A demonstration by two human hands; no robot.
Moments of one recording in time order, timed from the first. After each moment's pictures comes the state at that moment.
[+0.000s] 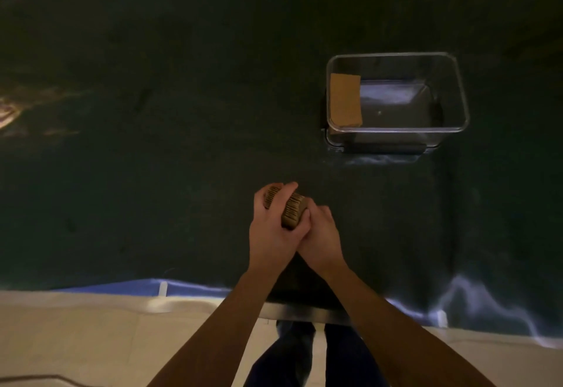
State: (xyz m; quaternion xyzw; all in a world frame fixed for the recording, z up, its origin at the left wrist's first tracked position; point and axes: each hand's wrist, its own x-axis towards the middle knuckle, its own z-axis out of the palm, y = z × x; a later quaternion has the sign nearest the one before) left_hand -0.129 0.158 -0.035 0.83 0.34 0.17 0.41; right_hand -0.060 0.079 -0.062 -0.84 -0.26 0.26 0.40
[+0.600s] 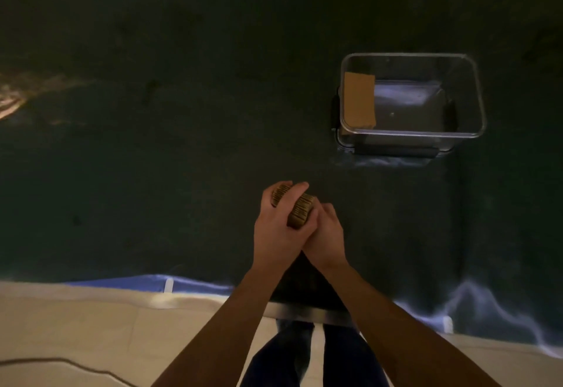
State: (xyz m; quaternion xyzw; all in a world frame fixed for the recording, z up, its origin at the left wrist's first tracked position) left_hand -0.130 0.172 -0.039 0.84 0.32 0.18 0.40; right_hand -0.060 0.093 -0.067 -0.87 -0.29 0.22 0.33
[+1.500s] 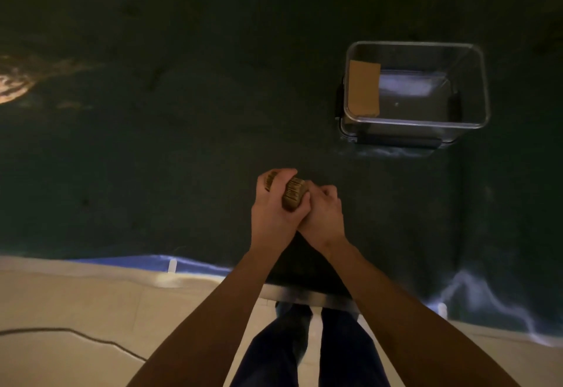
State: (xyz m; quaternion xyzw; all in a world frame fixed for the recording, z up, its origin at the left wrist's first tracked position) left_hand -0.133 0.173 -0.047 0.82 0.37 0.18 0.39; right_hand -0.053 0.094 -0.056 -0.87 -0.33 0.25 0.26
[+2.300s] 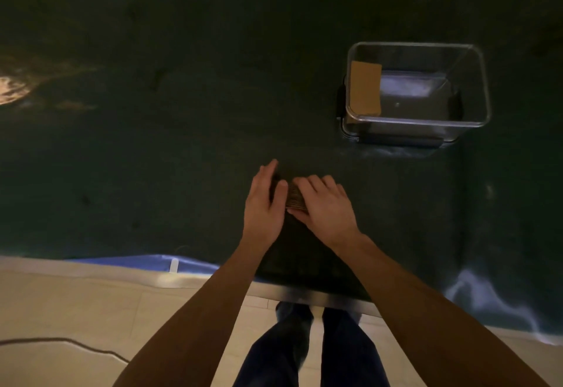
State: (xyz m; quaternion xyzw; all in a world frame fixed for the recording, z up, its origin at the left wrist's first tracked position) left_hand -0.147 0.197 -0.067 0.76 0.38 0.16 0.50; right_hand -0.040 0.092 -0.043 -0.85 -0.49 0.16 0.12
